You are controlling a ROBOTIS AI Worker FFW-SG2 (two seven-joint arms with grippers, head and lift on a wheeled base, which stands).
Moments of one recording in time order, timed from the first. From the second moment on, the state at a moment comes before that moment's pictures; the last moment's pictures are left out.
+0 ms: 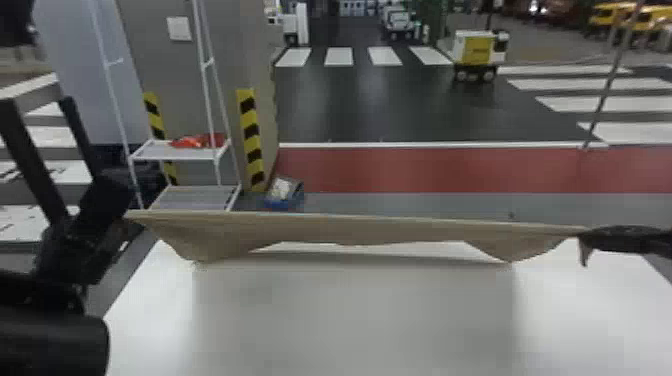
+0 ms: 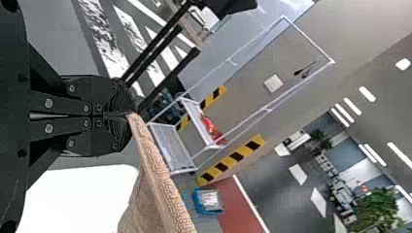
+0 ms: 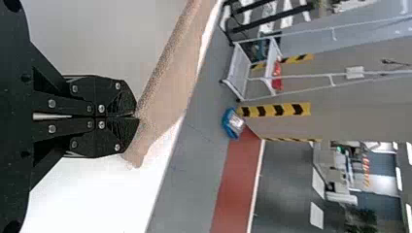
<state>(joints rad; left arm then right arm) -0.10 0.25 0.09 -2.00 -0.64 0.88 -0.26 -0.29 -0.41 -0.27 -1.88 0.25 1.05 1.15</state>
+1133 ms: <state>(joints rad) 0.37 0.21 0.13 -1.97 -0.73 0.57 -0.14 0.21 -0.41 -0.36 -1.90 0.40 0.65 1.32</state>
